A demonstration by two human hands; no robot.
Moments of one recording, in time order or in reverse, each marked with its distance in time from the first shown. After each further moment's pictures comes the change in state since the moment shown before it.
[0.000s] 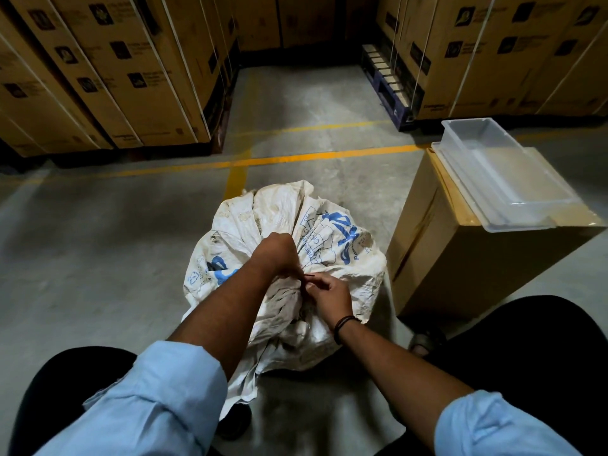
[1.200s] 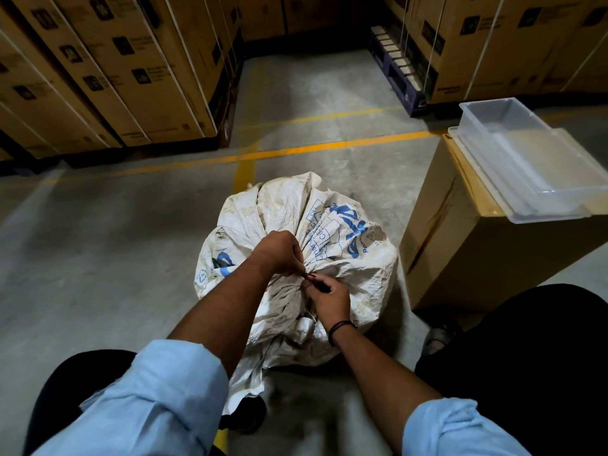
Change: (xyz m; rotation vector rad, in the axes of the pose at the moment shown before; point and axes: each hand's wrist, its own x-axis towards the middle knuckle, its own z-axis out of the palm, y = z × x) left_hand 0.007 -0.025 0.001 -0.125 -0.031 0.026; right_hand 0.006 0.033 0.027 0.013 0.079 -0.082
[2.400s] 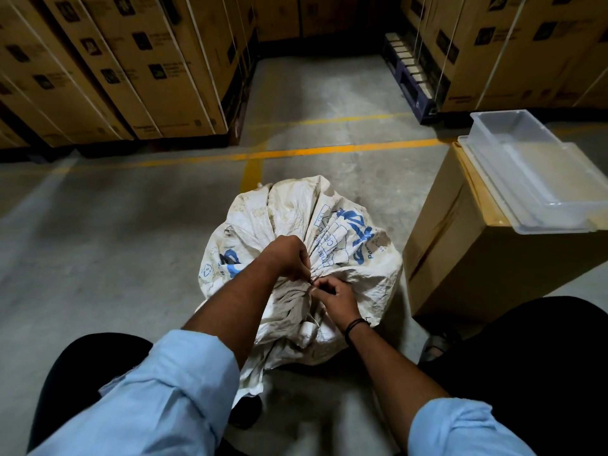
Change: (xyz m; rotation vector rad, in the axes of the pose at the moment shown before) left_hand -0.003 -0.004 0.010 -0.033 -0.028 0.016; right_hand 0.007 -0.004 -0.024 -0.125 -0.229 -0.014
